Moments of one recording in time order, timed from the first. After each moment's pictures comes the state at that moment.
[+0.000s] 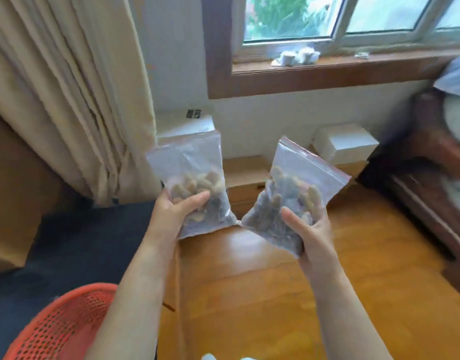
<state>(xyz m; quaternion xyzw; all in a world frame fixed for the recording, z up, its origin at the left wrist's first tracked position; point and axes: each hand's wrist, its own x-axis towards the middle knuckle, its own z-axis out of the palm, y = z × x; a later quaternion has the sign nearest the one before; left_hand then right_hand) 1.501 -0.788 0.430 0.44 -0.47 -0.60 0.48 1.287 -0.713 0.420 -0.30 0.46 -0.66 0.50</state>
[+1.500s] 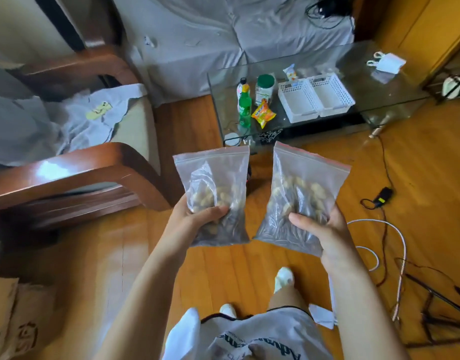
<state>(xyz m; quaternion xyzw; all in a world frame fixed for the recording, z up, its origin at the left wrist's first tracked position) 0.575 -0.362 0.380 0.00 -0.70 -0.68 -0.22 0.649 -0.137 0.344 0.19 0.56 -0.80 -0.05</state>
